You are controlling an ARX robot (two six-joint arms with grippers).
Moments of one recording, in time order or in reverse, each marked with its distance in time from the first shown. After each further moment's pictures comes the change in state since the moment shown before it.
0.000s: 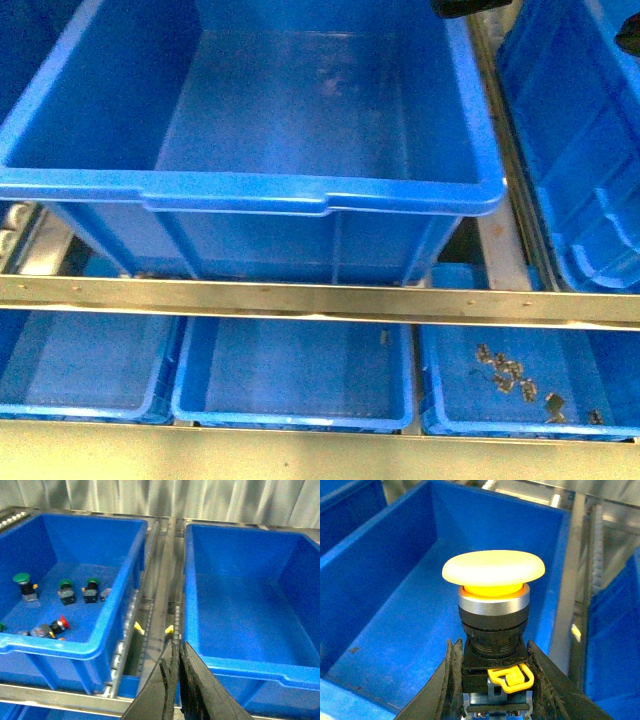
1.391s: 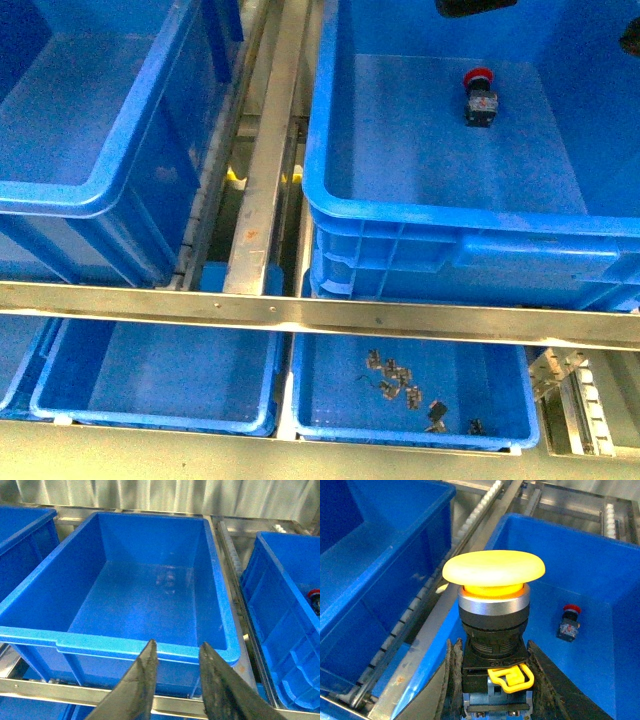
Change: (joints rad) left arm 0.003 -0.339 0.000 -0.354 0.000 0.002; right arm -0.018 0.026 0.016 0.006 -0.008 0.014
